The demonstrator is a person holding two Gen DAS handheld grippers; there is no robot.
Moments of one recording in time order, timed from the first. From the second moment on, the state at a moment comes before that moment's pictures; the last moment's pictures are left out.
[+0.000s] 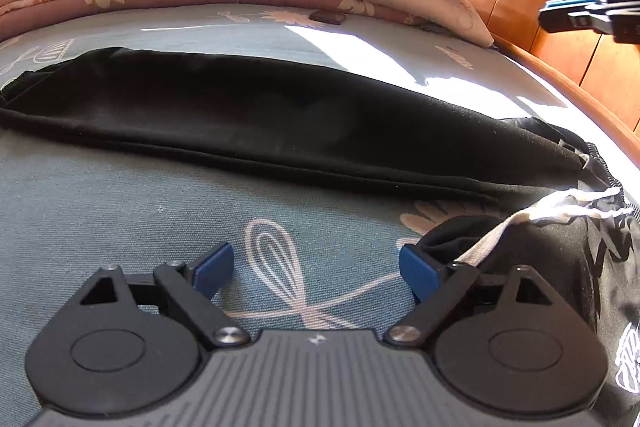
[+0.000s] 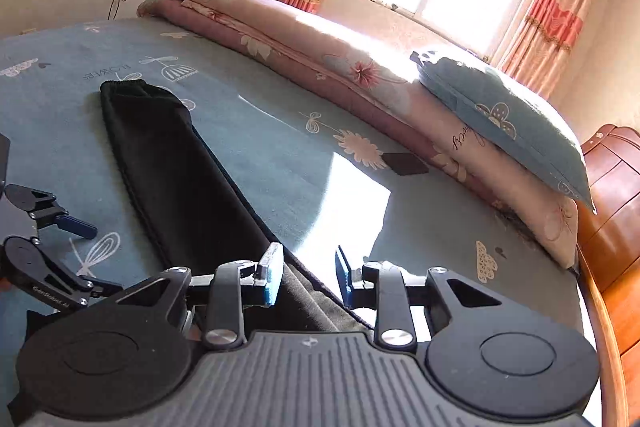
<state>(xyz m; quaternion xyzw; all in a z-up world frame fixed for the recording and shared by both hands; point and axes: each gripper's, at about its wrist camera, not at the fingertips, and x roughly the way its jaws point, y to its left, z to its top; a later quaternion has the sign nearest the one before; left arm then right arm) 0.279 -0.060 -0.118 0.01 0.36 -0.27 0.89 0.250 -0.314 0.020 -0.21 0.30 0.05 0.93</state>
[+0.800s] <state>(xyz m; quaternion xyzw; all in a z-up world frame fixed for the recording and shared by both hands) 0.280 -0.058 -0.128 0.02 0.34 -0.31 0.89 0.392 -0.367 -0.106 -0.16 0.41 0.22 0.87</state>
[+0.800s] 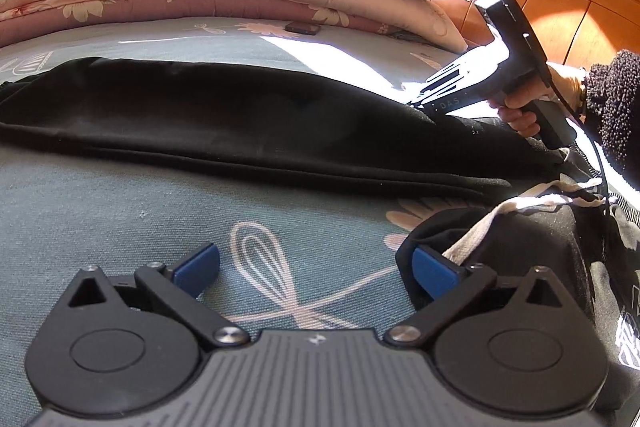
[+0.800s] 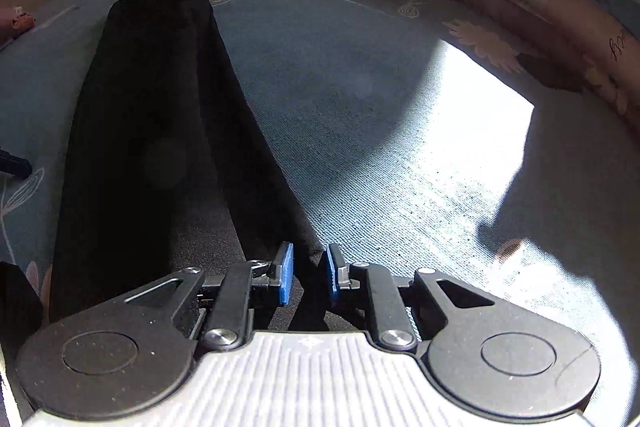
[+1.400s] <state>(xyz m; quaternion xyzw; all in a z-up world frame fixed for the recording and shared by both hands) 0.280 -0.057 -0.132 0.00 0.34 -0.31 0.89 0.423 -0.359 -0.117 -0.22 0.37 0.05 0.90</state>
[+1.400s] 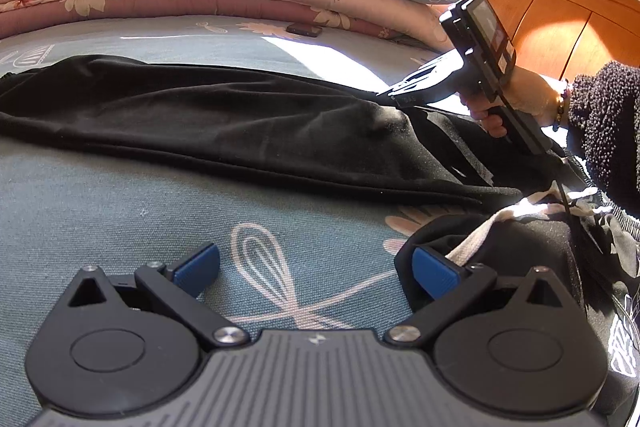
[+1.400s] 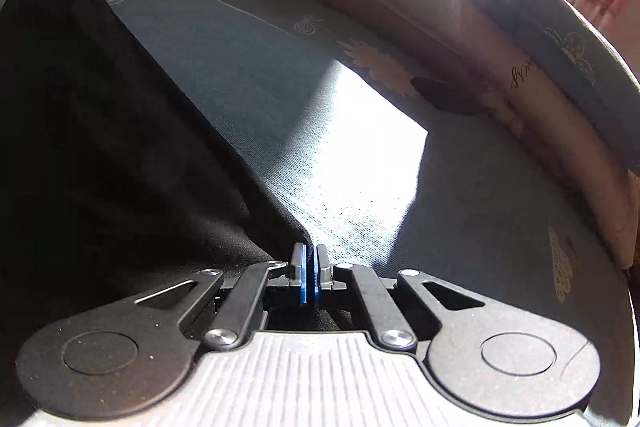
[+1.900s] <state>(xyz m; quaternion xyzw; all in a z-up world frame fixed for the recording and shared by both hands) 0.305 -0.008 -0.115 -0.12 0.37 -0.24 0.89 0.416 -0.325 -0.027 -0.19 0.36 0.07 0.91</state>
